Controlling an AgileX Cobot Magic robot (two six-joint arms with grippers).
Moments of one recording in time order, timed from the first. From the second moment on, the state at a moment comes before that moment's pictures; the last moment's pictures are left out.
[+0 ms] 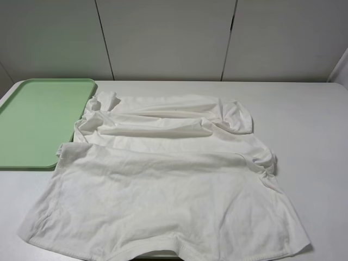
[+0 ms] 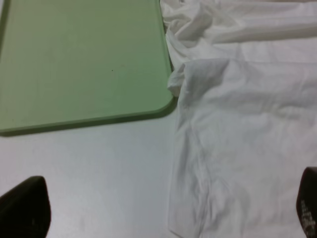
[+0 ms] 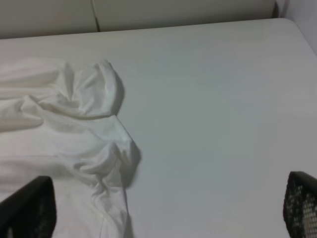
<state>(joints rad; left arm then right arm) -0.02 -0.01 -0.48 -0.04 1.06 0.10 -0.04 -0.01 -0.50 0.01 1.02 0.01</state>
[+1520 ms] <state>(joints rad) -0.04 -0.01 -0.48 -0.04 1.06 0.09 -0.02 -0.01 -0.50 0.01 1.02 0.01</state>
